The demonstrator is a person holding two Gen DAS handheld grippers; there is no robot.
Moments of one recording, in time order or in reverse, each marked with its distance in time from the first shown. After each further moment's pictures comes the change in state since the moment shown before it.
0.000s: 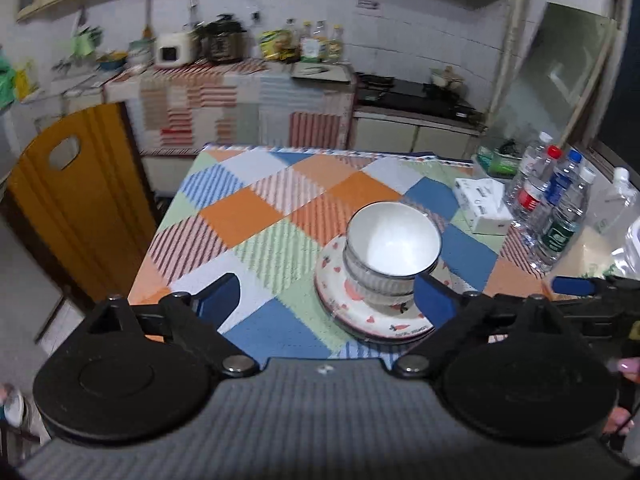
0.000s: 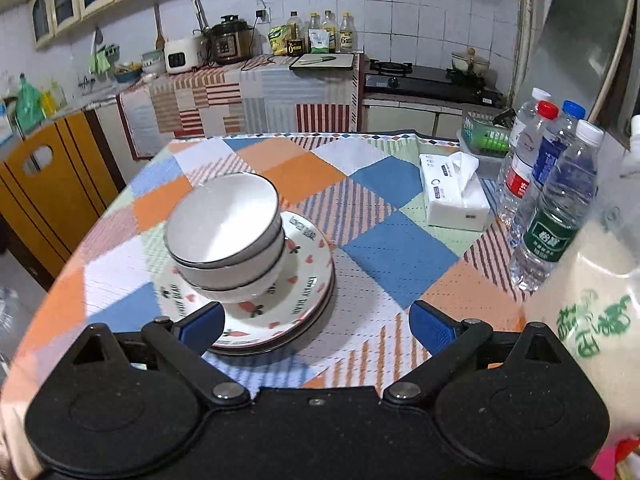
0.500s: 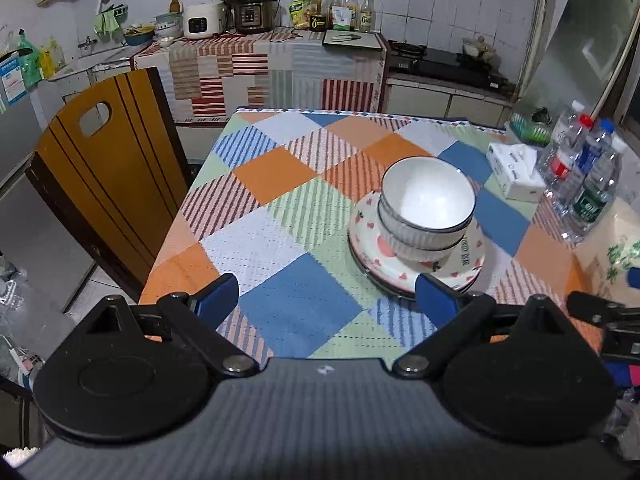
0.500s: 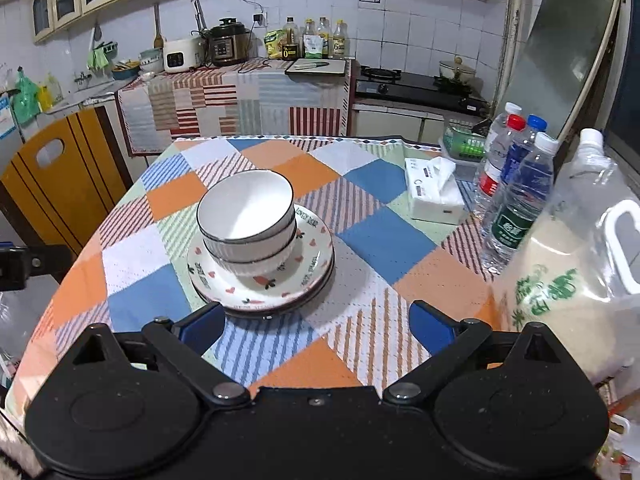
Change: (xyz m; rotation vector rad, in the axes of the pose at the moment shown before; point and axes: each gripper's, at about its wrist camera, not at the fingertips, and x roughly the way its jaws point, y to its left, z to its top) left arm 0.004 0.003 -0.023 0.014 0.075 0.094; right arm -0.064 0.026 -0.019 -0.028 0.006 -0.074
